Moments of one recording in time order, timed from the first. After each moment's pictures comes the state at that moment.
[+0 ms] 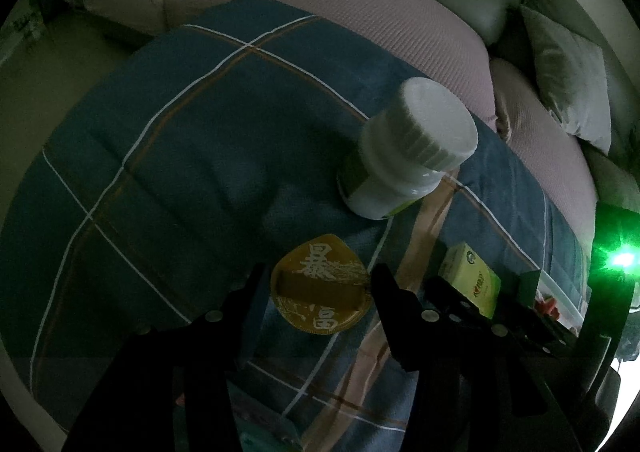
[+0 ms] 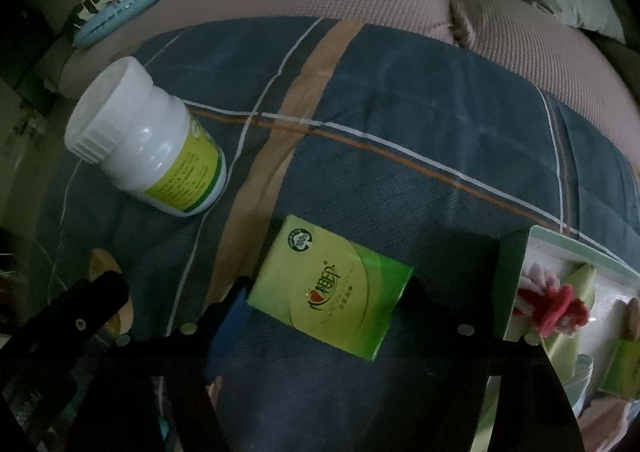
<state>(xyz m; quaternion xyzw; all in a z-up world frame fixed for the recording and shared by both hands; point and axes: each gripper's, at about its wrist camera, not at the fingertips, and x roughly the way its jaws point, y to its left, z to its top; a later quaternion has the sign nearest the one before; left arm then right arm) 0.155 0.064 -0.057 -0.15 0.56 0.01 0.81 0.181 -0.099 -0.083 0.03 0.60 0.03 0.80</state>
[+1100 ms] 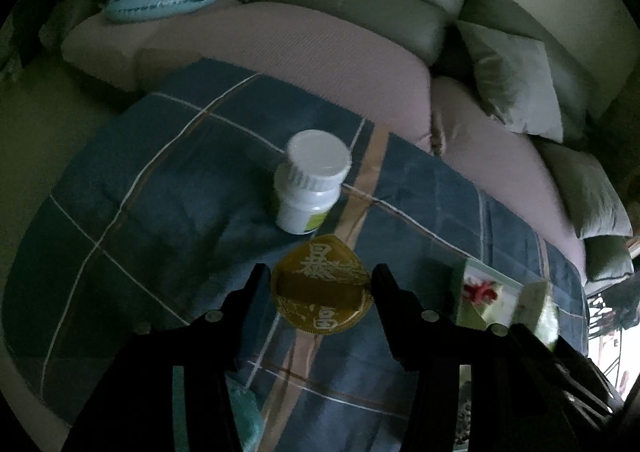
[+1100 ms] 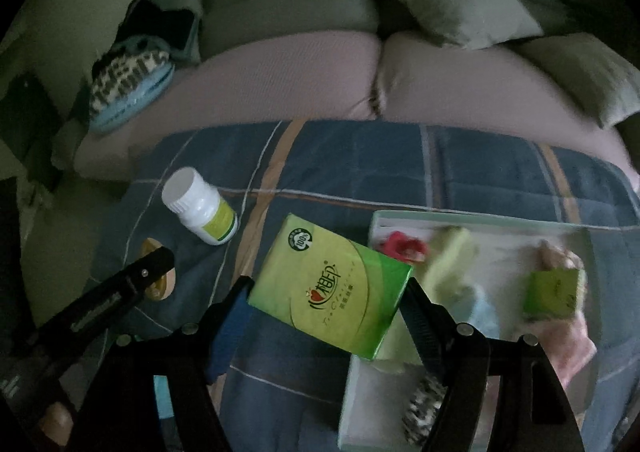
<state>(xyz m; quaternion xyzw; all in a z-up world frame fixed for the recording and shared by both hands) 0.117 0.034 0.009 -0.13 0.49 -0.05 0.86 0.067 -0.163 0.043 0.10 0.48 -0.03 0.87</state>
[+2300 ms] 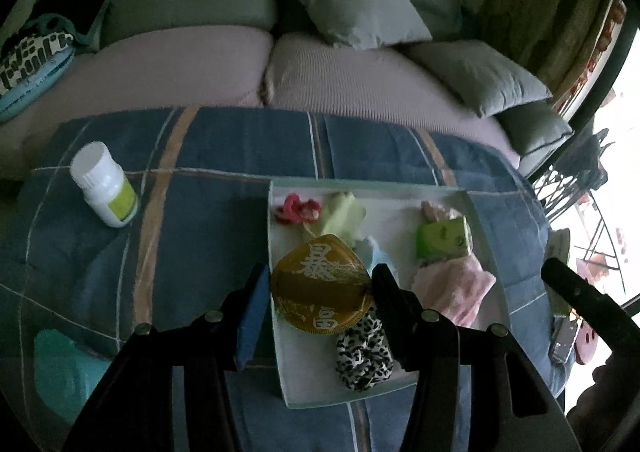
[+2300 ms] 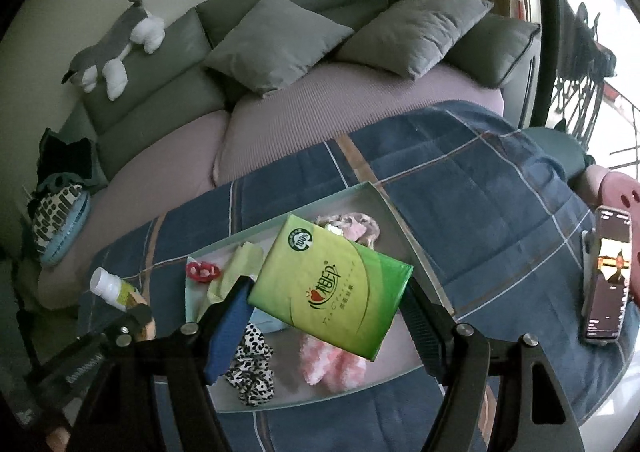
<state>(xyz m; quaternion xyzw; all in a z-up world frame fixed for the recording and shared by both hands) 0.049 -0.126 0.029 0.01 0.48 -0.24 0.84 -0.078 -0.335 0.065 0.23 0.39 -0.21 0.87</state>
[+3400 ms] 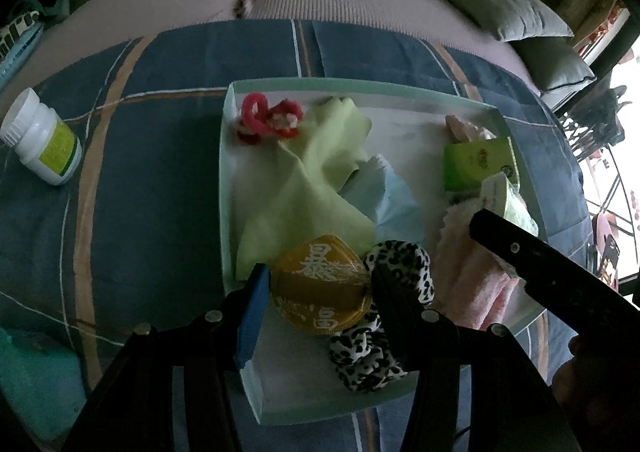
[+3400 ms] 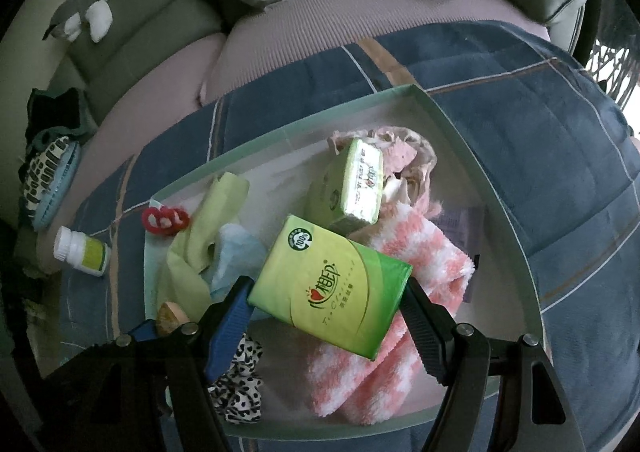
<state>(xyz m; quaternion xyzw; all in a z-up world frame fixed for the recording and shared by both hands) 0.056 -0.165 -0.051 0.06 0.58 -0.24 0.78 -0.011 -0.337 -0.031 0.25 0.50 -0.16 0.82</state>
